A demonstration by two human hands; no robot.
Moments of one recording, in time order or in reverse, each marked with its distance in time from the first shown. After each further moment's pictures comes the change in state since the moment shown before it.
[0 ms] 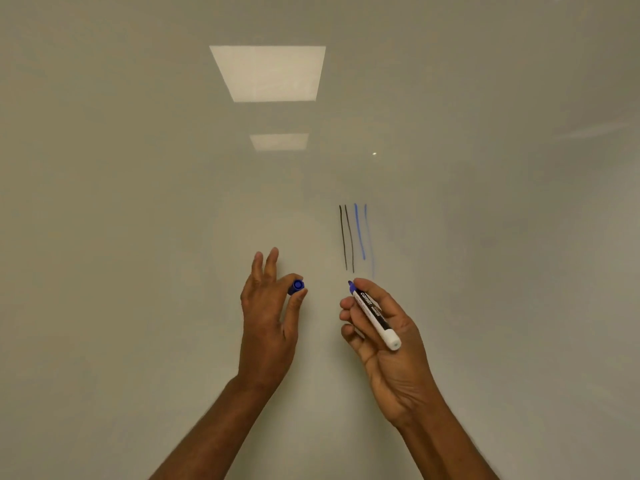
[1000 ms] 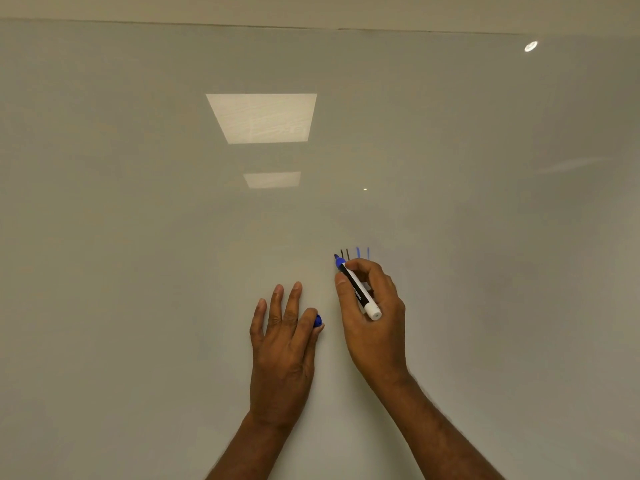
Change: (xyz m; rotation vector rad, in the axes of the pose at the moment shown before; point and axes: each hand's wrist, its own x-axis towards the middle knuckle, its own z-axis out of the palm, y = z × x) left_hand 0.034 -0.032 0.042 0.378 0.143 0.376; right_hand 0.109 0.005 0.024 -0.785 0.229 -0.764
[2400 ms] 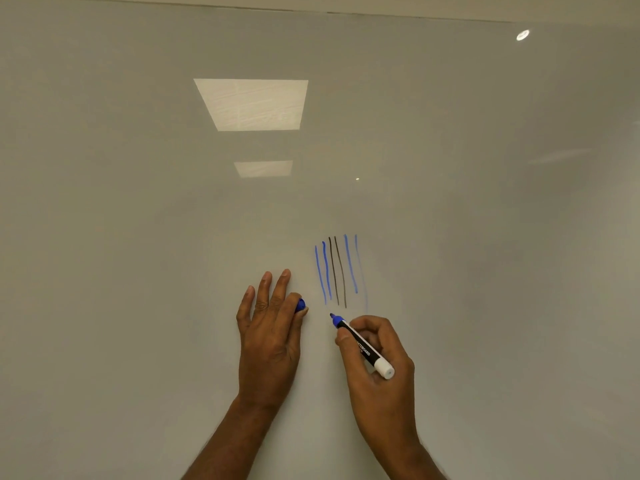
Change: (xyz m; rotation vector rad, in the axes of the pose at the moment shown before) left_hand 0.002 0.002 -0.004 -0.092 -0.017 -0.073; right_hand -0.076 -0.009 -0.043 0.073 -0.054 0.232
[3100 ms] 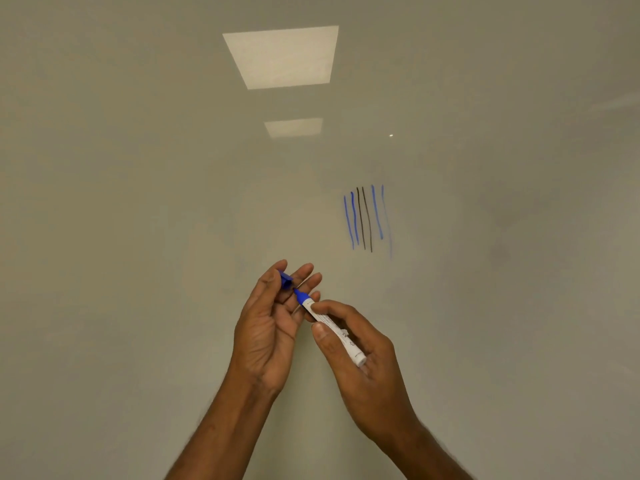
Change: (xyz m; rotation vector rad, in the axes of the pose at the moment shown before) left_hand 0.000 0.070 -0.130 -1.533 0.106 -1.323; right_hand -0.075 -0.061 0.000 0.205 -0.400 0.098
